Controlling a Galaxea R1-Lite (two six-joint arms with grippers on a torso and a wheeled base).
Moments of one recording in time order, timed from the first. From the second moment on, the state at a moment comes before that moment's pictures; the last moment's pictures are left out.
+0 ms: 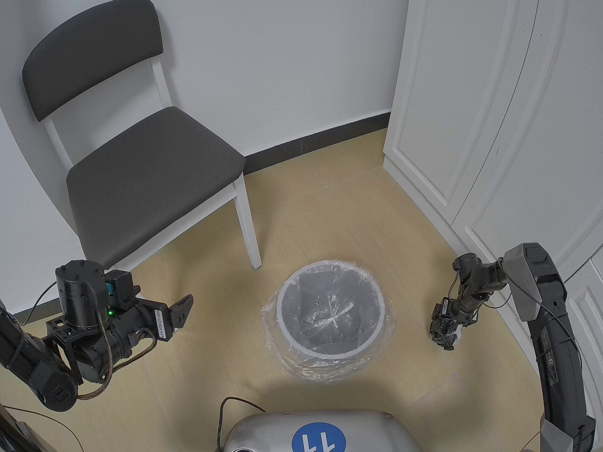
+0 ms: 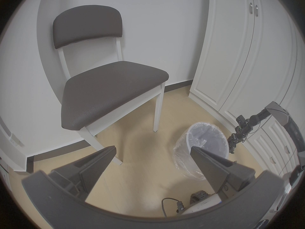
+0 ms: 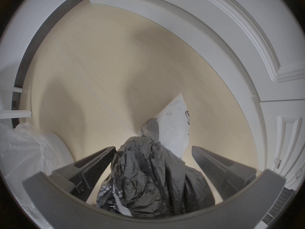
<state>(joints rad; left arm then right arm) -0.35 1.69 -0.27 -1.04 0.19 -0.11 -0.05 2.91 -2.00 0.27 -0.06 0.32</state>
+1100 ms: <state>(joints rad) -0.36 1.69 -0.27 -1.04 0.19 -0.11 -0.01 2.94 -2.00 0.09 -0.35 0.40</state>
